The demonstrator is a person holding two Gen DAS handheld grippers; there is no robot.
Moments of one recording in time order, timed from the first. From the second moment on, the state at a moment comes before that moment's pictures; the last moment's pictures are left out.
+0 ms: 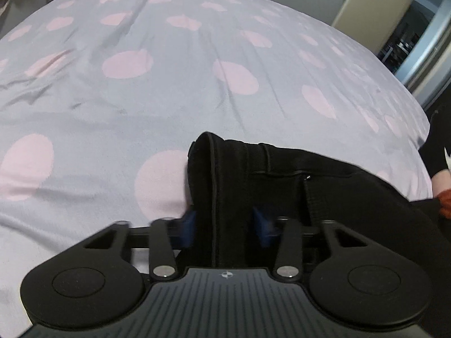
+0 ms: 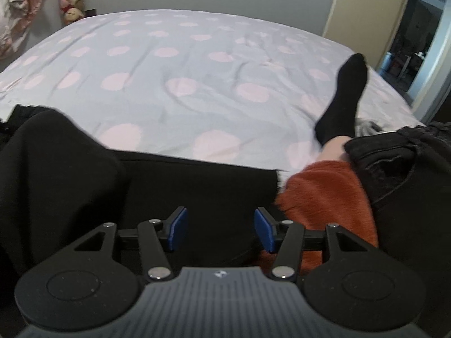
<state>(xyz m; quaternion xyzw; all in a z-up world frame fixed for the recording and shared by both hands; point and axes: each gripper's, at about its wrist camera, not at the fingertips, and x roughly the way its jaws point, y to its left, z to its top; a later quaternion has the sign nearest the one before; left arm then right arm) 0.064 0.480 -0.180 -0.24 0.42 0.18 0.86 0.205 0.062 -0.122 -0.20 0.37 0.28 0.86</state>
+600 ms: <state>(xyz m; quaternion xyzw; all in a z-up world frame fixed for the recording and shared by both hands) -0.093 0.532 -0.086 -0.25 0.33 0.40 0.82 0.331 0.100 -0.169 -0.21 0.45 0.29 0.82</state>
